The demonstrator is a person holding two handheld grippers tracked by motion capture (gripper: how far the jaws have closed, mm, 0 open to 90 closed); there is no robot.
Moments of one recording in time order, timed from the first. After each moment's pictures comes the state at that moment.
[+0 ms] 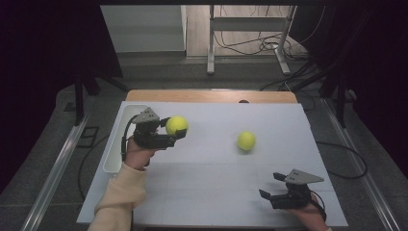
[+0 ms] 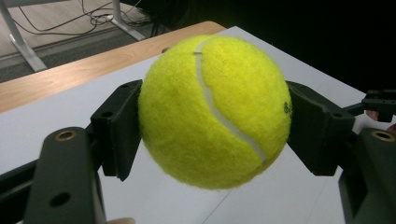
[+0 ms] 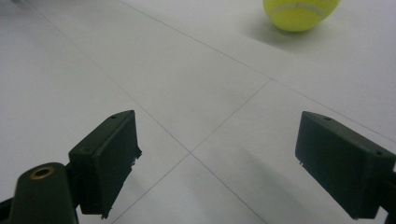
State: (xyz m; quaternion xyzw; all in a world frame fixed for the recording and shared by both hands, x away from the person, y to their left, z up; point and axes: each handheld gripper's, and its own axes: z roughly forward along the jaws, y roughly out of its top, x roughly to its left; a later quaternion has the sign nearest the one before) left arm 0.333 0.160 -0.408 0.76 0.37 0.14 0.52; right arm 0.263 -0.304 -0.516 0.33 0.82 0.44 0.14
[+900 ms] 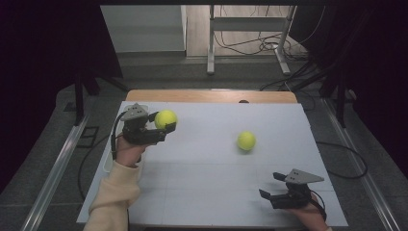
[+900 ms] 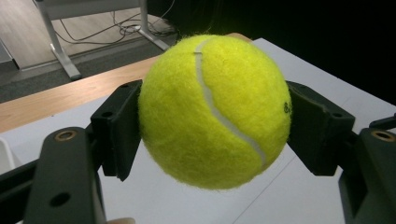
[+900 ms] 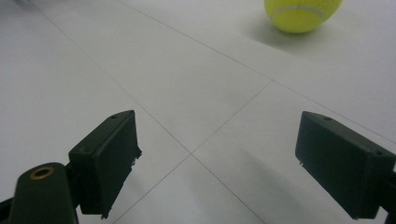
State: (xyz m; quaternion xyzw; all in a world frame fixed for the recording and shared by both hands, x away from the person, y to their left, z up) left arm 0.334 0.185 -0.400 0.74 0.40 0.18 0.52; right arm 0.264 -0.305 -0.515 0.33 0.82 0.44 0.13
